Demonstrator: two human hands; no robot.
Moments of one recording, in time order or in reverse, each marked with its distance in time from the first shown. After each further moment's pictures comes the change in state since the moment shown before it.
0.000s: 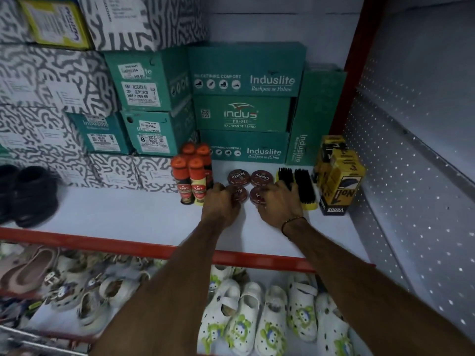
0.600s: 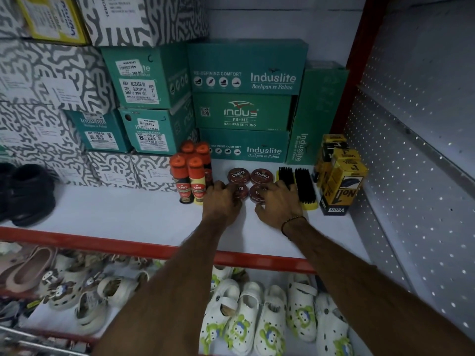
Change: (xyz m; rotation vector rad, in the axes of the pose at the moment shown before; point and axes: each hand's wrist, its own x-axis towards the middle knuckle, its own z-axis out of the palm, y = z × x) left_hand 0.005 0.002 0.006 0.070 -0.014 -0.031; right_hand 0.003 0.001 0.005 -0.013 -0.037 -0.009
